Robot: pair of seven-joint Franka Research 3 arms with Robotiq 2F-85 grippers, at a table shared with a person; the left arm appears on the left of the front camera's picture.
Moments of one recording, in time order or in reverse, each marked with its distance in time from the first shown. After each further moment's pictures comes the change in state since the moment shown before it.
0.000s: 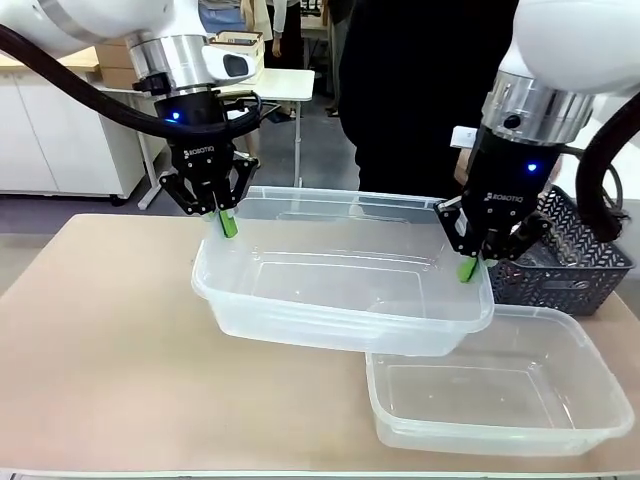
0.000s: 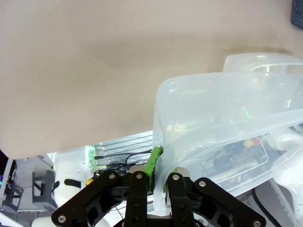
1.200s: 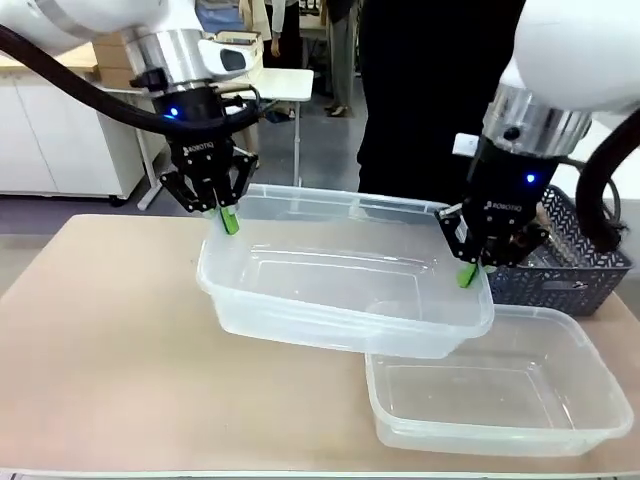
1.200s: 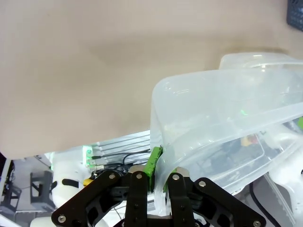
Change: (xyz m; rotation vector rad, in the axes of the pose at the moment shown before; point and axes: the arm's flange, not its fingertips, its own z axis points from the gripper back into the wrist) left arm 0.000 -0.001 0.001 -0.011 -0.001 0.001; right arm 0.004 -0.006 -0.010 0.014 -0.013 -0.012
